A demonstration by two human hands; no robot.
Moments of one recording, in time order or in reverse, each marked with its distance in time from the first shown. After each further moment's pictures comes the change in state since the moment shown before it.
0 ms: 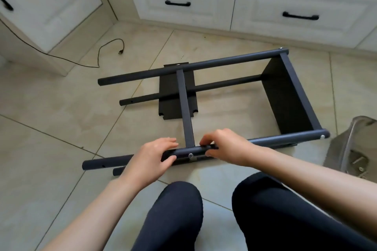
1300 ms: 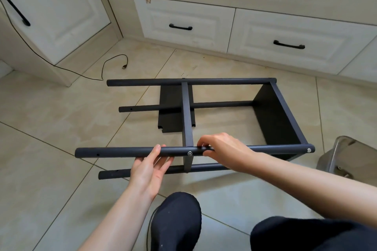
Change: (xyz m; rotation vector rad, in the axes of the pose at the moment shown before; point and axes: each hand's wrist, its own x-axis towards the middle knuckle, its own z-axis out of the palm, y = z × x) left_hand 0.005 0.030 0.003 -1.837 0.537 -0.811; right_hand -0.003 -0.012 -0.022 -0.137 0.108 -0.022
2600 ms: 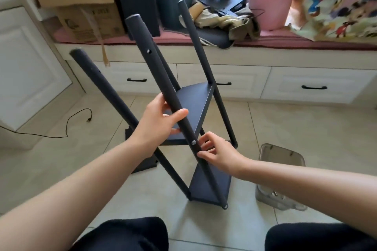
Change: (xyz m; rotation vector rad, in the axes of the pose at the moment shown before) left_hand -0.179 0.068 0.200 0.936 -0.760 0.664; right_hand -0.141 0.007 -0.104 0.684 0.420 0.231
